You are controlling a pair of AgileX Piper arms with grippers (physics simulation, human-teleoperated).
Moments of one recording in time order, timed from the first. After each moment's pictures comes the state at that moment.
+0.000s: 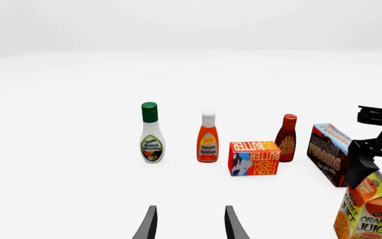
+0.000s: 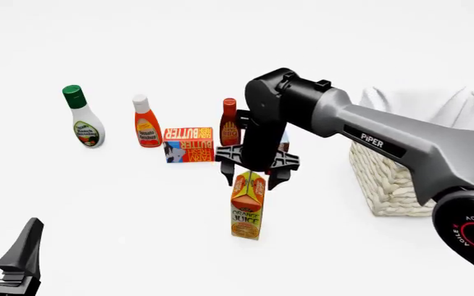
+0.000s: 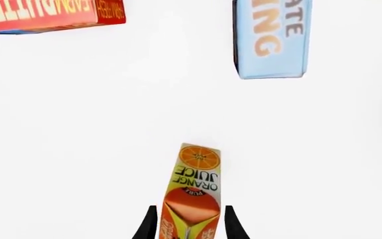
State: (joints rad) left arm 0.00 0.00 0.00 0.00 0.00; right arm 0.67 1.98 -1.72 1.22 0.72
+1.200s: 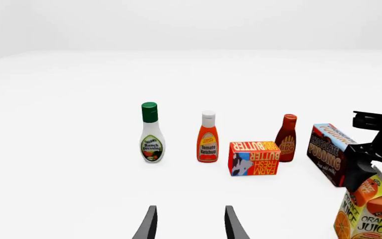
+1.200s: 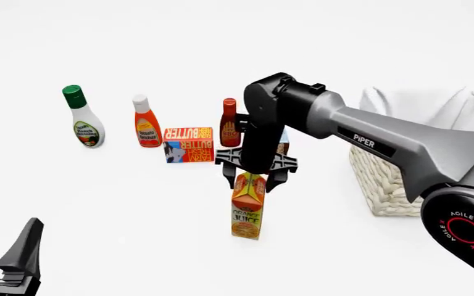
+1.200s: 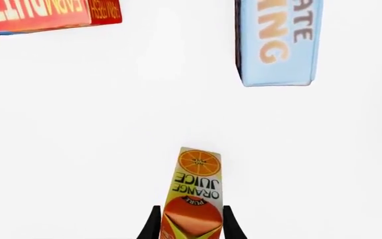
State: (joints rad) left arm 0.00 0.00 0.00 0.00 0.00; right arm 0.66 2.01 -1.73 1.22 0.71
